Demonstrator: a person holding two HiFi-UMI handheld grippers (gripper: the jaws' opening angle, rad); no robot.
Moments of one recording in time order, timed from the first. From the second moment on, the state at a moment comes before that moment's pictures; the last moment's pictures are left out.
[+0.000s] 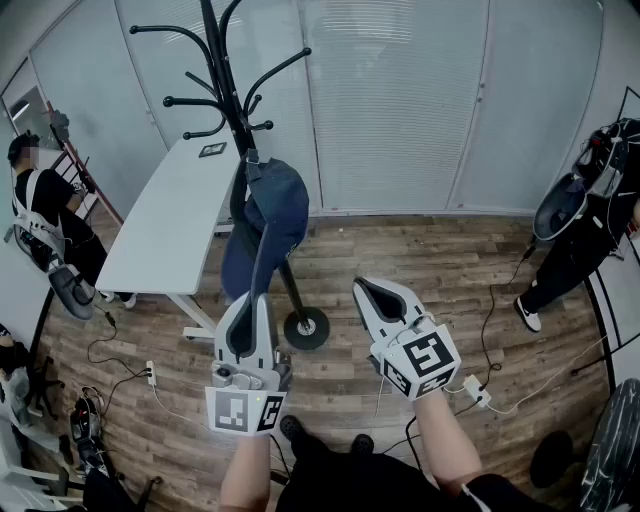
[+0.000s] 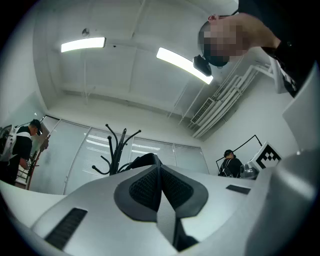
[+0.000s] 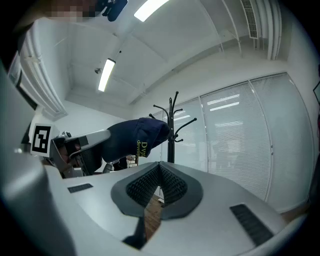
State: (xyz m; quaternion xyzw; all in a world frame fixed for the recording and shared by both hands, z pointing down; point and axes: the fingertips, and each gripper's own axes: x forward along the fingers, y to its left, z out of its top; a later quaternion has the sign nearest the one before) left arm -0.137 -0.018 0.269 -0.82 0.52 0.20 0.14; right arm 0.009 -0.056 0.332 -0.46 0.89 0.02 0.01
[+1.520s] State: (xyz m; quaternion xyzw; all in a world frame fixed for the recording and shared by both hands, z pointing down) left arm -0.105 -0.009 0.272 -0.79 0.55 0.15 0.20; right arm 0.042 -0.043 0.362 -0.46 0.89 -0.03 0.01
